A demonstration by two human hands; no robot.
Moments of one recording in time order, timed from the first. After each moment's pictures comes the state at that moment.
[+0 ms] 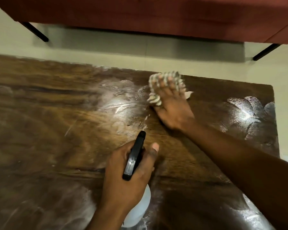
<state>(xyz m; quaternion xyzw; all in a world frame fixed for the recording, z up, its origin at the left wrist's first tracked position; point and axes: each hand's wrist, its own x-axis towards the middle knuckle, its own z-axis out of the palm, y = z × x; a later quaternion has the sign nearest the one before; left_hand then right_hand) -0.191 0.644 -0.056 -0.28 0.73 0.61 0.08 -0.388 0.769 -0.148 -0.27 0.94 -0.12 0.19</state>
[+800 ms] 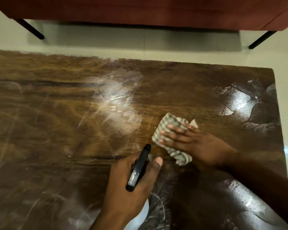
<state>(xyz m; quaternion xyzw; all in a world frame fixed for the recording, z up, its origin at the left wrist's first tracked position) -0.129 0.604 -0.057 -0.23 0.73 0.62 0.15 -0.265 0.860 -0.150 -0.55 0.81 -0.02 0.20</state>
